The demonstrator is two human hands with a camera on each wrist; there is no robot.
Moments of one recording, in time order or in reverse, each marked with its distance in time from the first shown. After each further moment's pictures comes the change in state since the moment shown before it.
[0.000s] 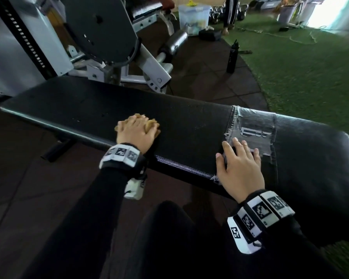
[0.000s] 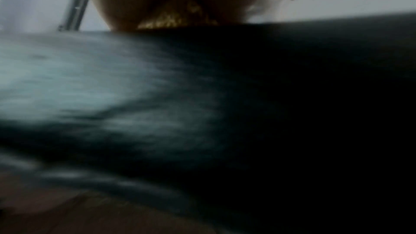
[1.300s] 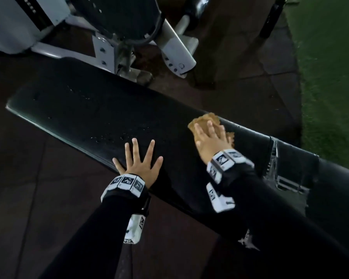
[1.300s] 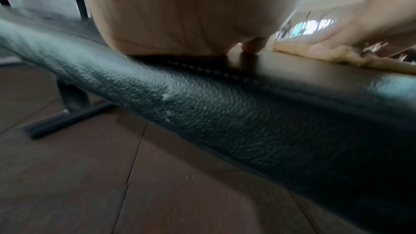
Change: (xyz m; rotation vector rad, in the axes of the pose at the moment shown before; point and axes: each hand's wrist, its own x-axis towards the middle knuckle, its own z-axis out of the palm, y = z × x) left_hand 0.018 -0.051 -0.018 -0.098 -0.536 -0.356; right_hand 0.208 -0.118 0.032 0.010 -0.787 -0.005
